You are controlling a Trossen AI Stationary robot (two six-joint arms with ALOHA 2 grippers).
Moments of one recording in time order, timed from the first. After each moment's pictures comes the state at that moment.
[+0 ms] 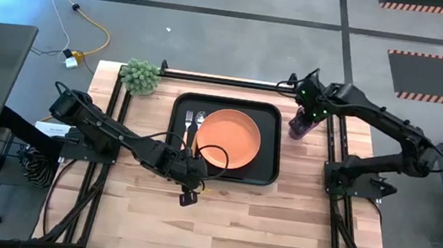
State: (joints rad) left arm -0.34 1.63 1.16 -0.57 -0.20 -0.57; right arm -0.59 1.24 1.15 -1.20 0.11 0.16
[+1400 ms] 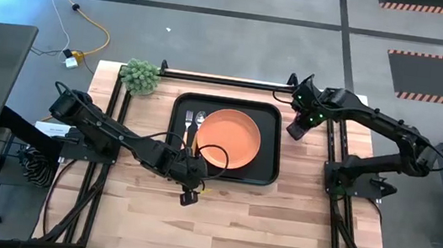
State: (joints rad) left arm -0.34 1.63 1.16 -0.57 -0.22 -0.57; right arm -0.58 1.24 1.05 -1.11 0.07 0.12
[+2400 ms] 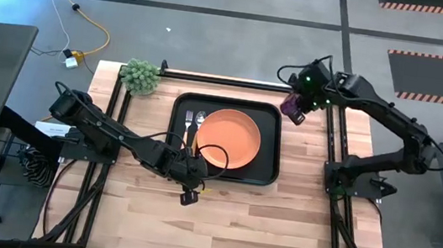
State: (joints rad) left arm -0.34 1.63 1.16 -0.57 -0.22 -0.57; right arm -0.58 1.27 1.35 -1.17 0.09 0.02
